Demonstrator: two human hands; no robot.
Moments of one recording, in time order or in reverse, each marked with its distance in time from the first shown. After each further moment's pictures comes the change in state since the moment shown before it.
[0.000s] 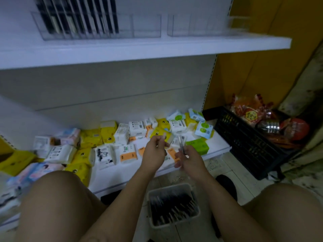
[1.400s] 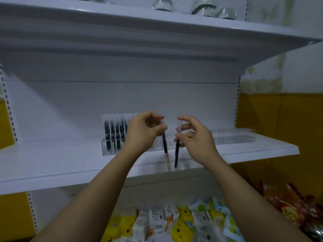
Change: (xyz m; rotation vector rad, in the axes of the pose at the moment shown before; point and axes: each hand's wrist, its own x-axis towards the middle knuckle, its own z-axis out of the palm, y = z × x) left_hand 0.053 0.332 -0.159 0.131 0.243 0.638; right_hand 0.014 -0.366 -0.007 -0.057 0.012 -0.895
